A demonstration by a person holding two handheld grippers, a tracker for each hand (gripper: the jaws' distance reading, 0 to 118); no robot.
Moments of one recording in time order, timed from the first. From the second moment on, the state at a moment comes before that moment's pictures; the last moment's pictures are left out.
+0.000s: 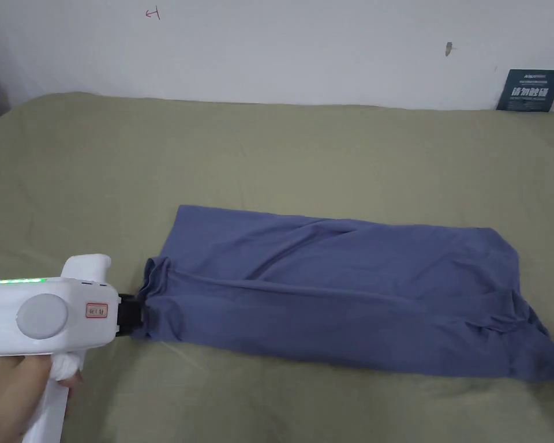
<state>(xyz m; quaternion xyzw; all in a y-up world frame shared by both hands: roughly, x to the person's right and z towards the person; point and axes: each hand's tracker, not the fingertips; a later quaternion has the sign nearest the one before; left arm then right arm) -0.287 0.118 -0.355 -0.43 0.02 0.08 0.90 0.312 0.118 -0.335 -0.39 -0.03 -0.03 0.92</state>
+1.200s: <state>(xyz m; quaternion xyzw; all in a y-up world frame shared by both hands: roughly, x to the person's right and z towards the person) -0.266 0.109 -0.353 -0.45 0.02 0.04 0.89 0.301 0.104 -0.336 -0.40 -0.02 -0.06 0.91</state>
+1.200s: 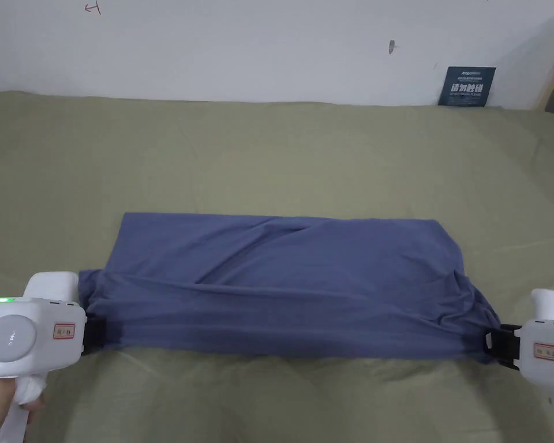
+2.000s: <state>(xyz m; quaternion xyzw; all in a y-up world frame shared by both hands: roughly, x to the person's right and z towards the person) -0.276 0.101 -0.229 -0.46 0.01 0.06 0.88 0.310 0.091 -0.219 -0.43 0.00 -0.07 0.90</state>
